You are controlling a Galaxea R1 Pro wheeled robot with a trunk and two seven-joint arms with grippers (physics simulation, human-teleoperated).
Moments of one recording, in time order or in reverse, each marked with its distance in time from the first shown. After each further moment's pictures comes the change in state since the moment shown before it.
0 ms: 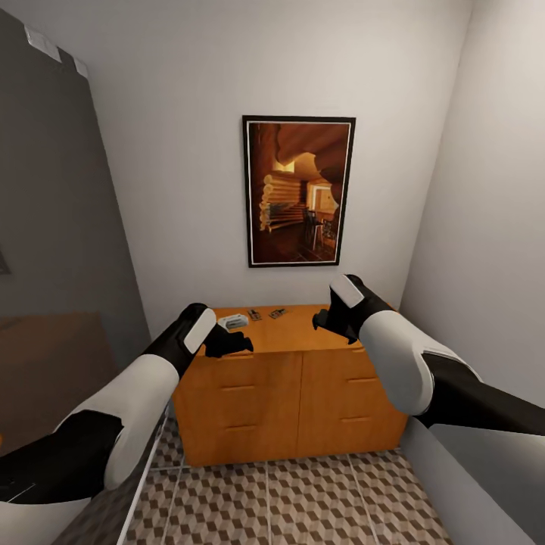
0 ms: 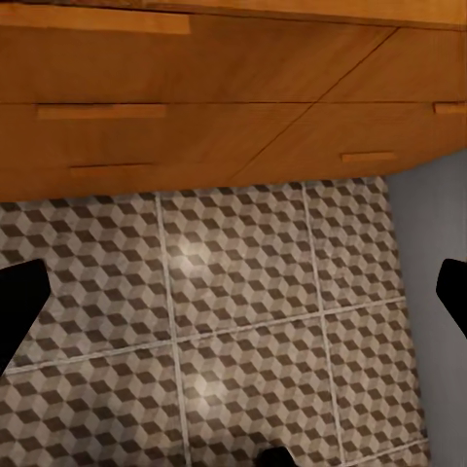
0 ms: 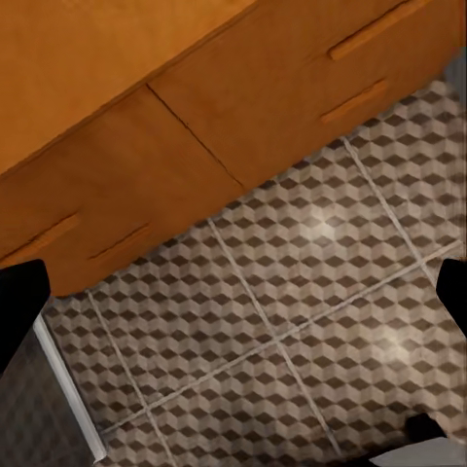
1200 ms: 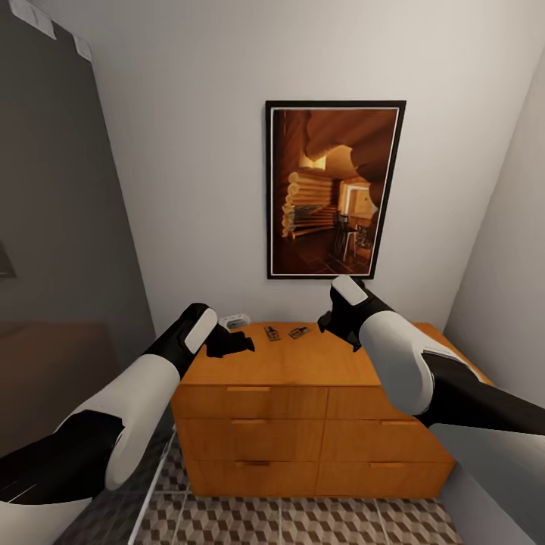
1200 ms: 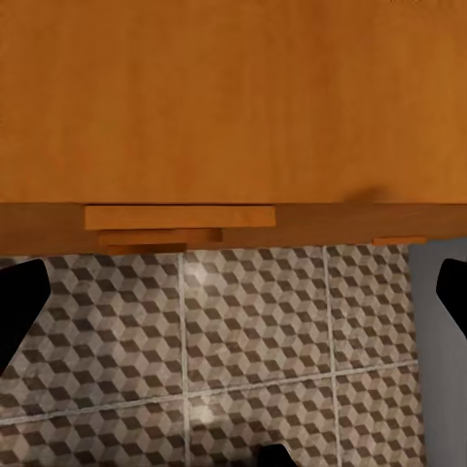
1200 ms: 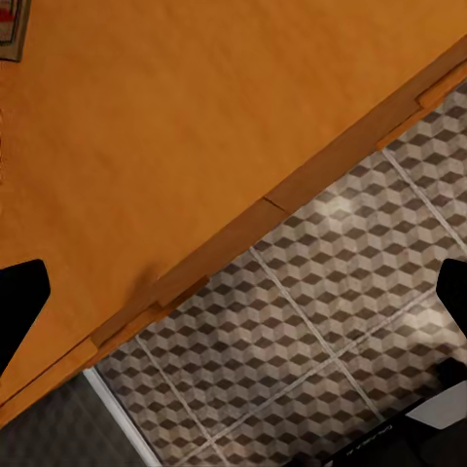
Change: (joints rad) left arm 0.000 -0.005 0.002 -0.001 0.002 0.000 0.000; right arm 0.000 0.000 -0.005 0.012 -0.175 -0.157 -0.201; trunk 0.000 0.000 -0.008
